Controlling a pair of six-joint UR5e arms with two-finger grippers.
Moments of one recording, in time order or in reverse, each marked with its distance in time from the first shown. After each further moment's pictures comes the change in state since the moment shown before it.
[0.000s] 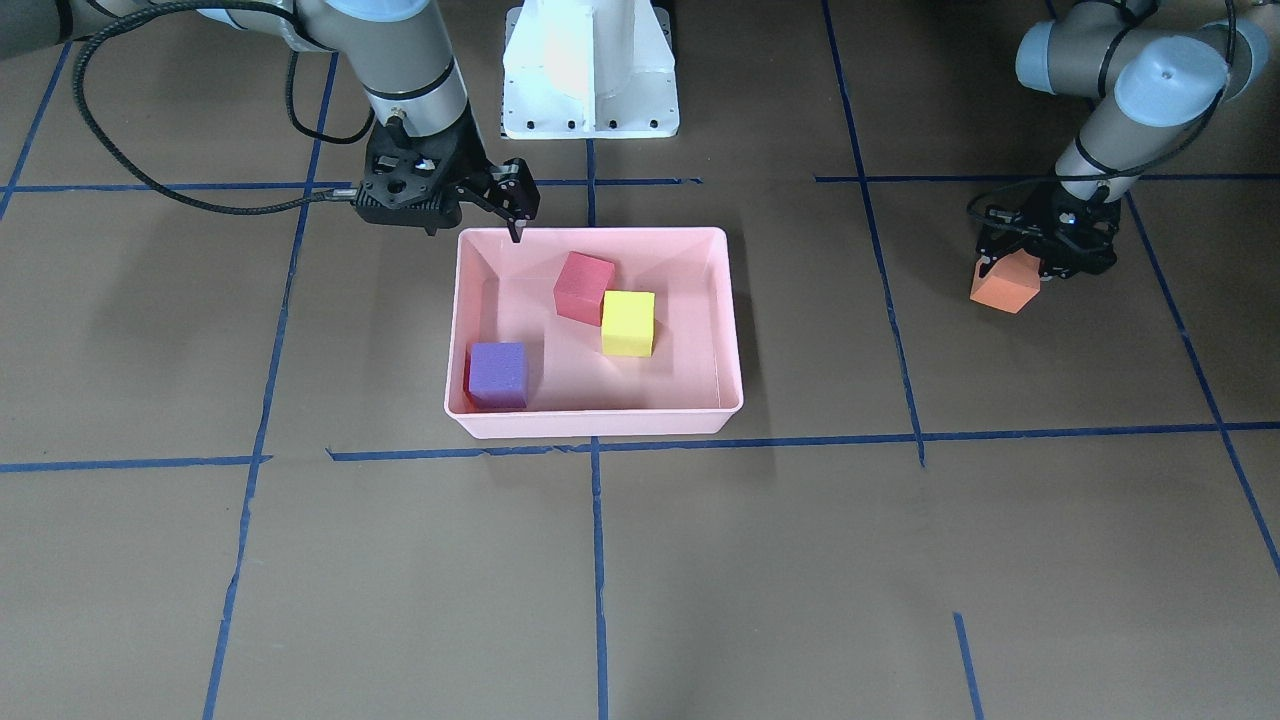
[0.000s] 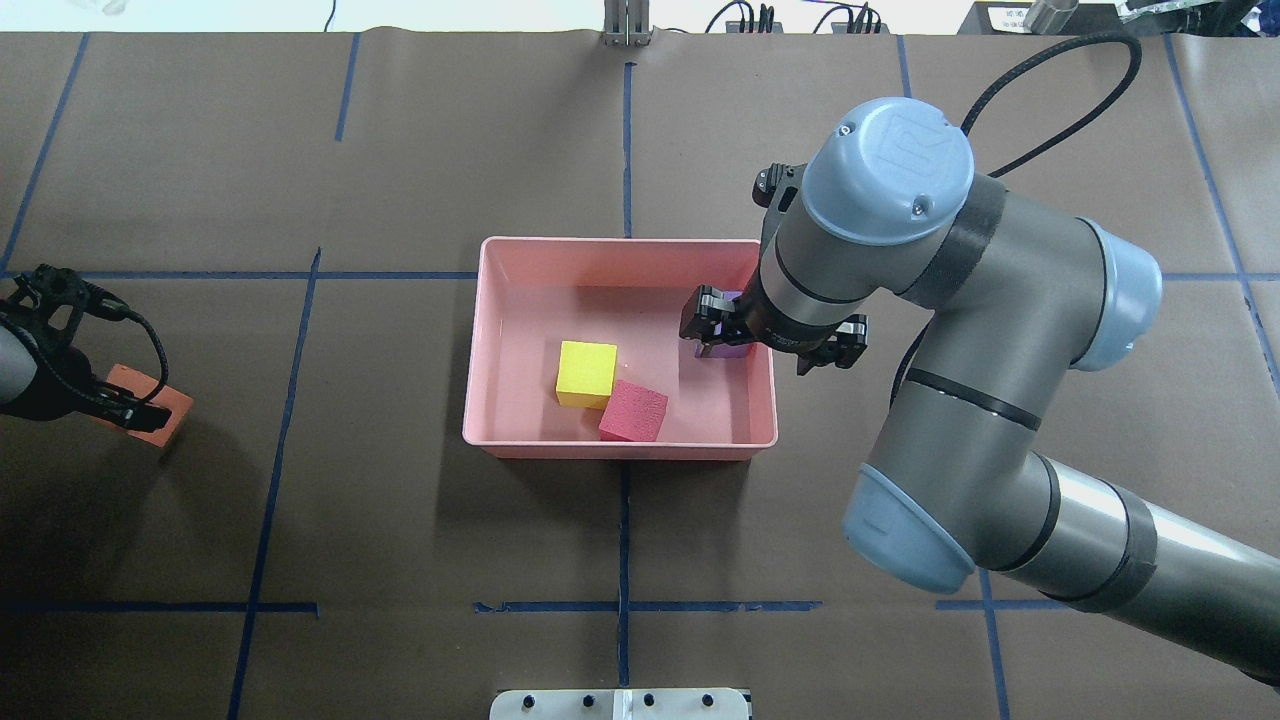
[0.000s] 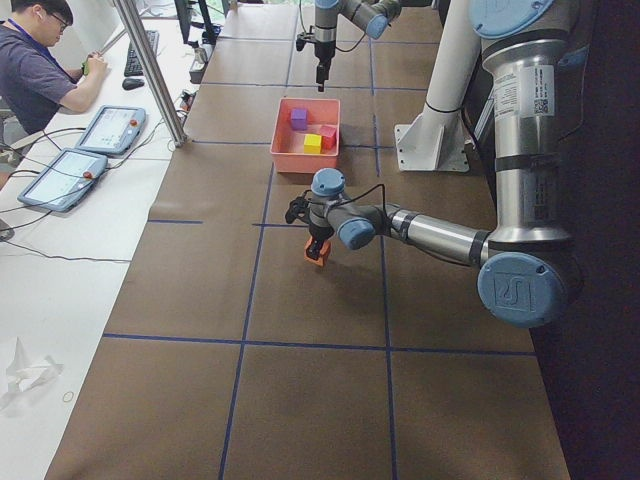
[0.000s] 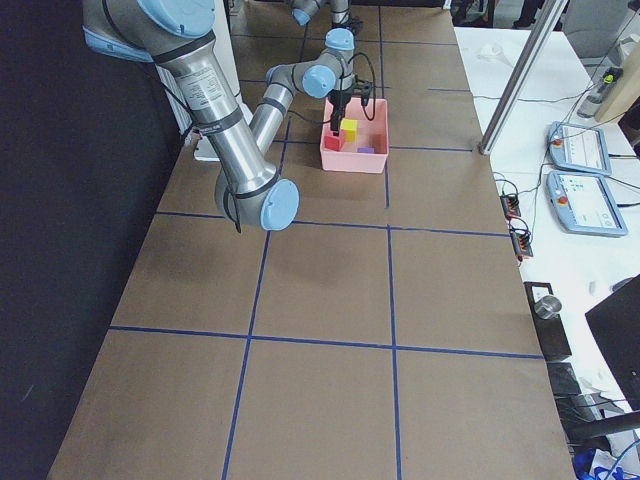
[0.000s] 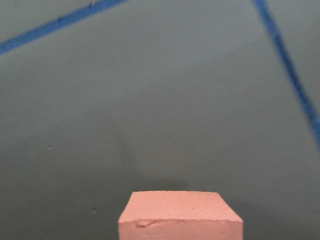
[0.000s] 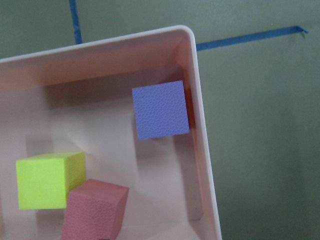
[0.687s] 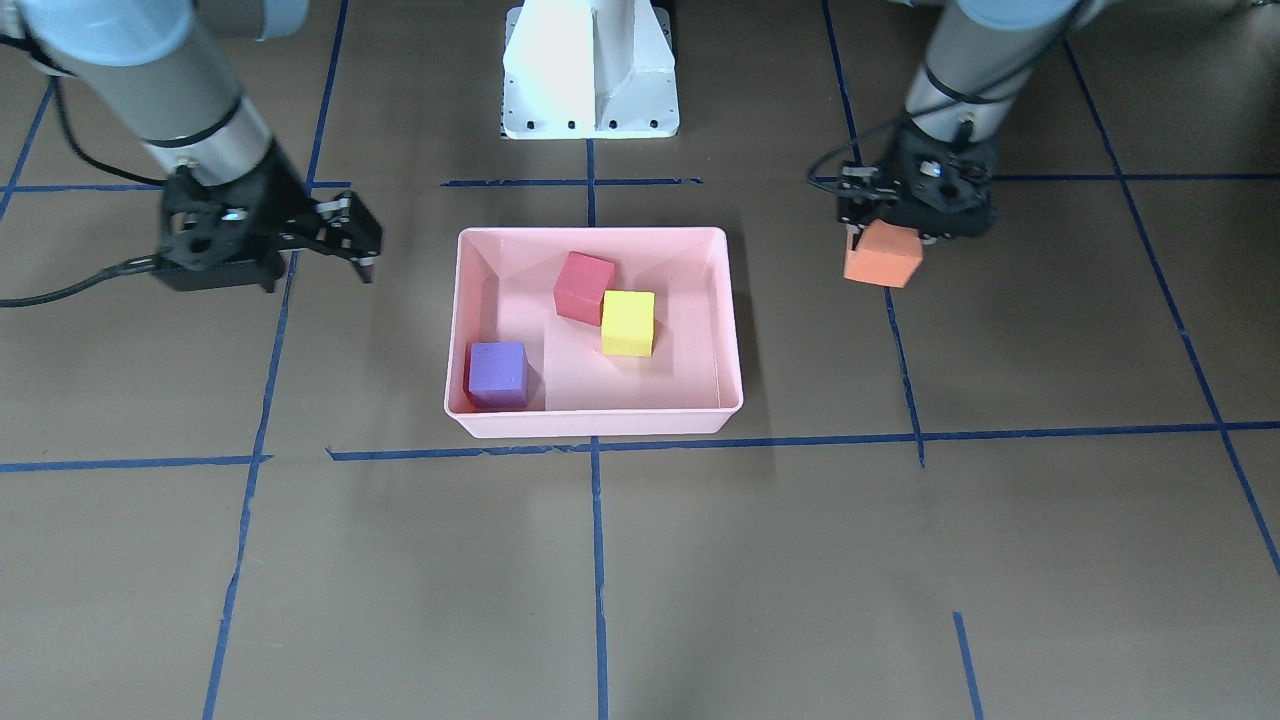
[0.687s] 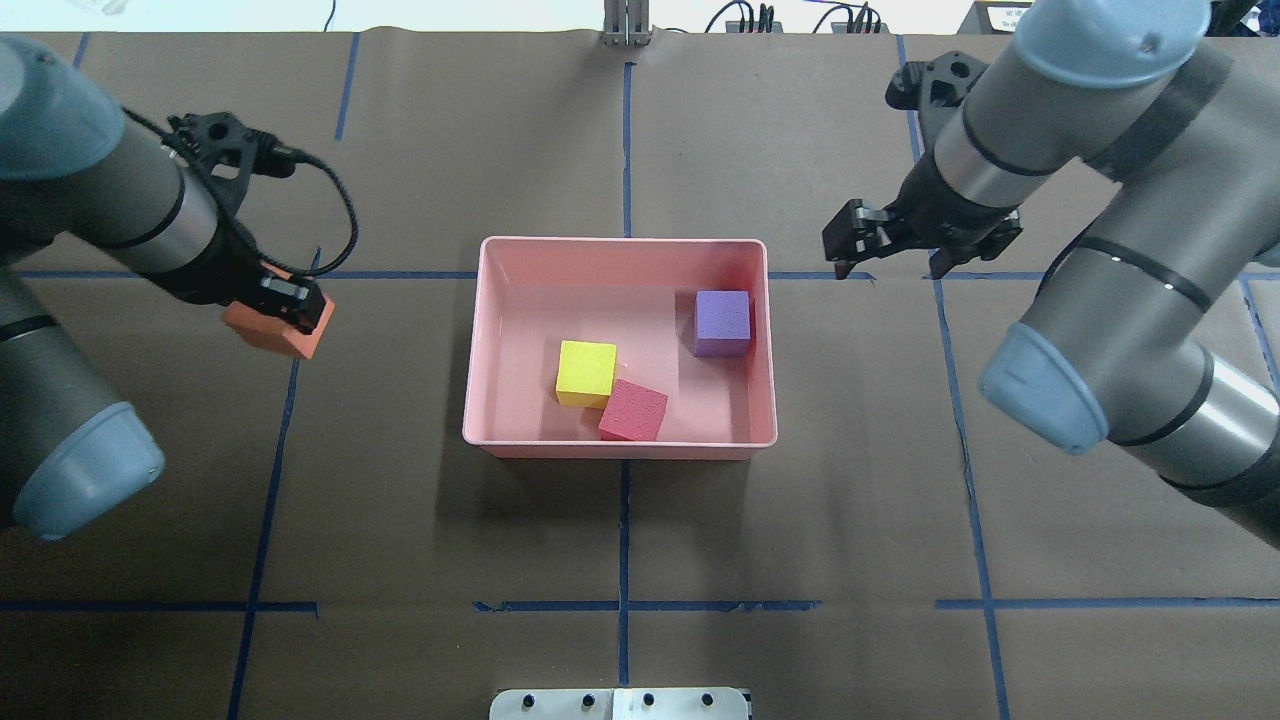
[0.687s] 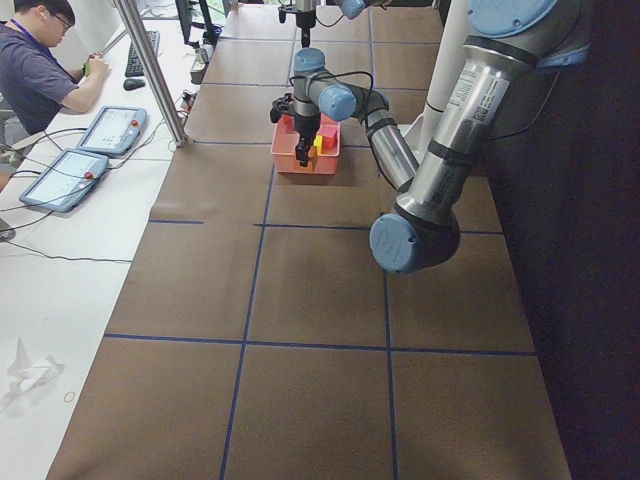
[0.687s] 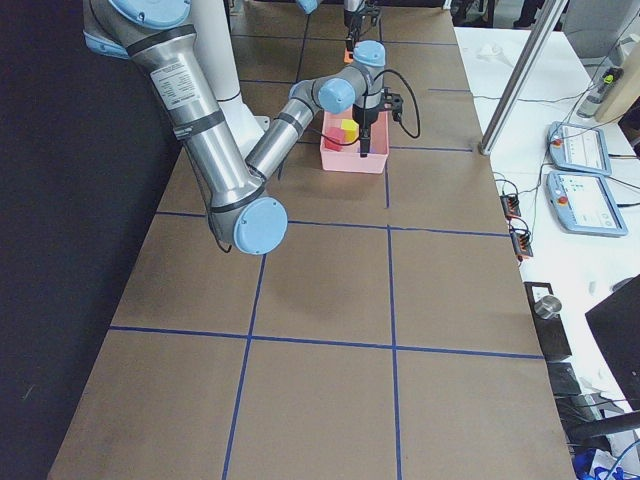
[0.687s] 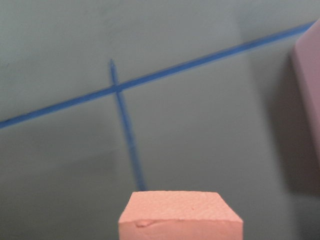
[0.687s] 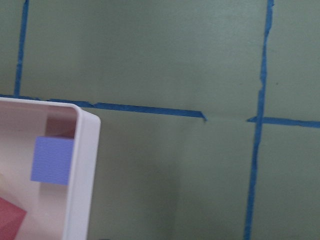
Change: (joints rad) left arm 0.038 -0.586 -0.154 0.764 0.006 -0.213; right arm 0.277 -0.171 0.023 0.001 0.164 -0.496
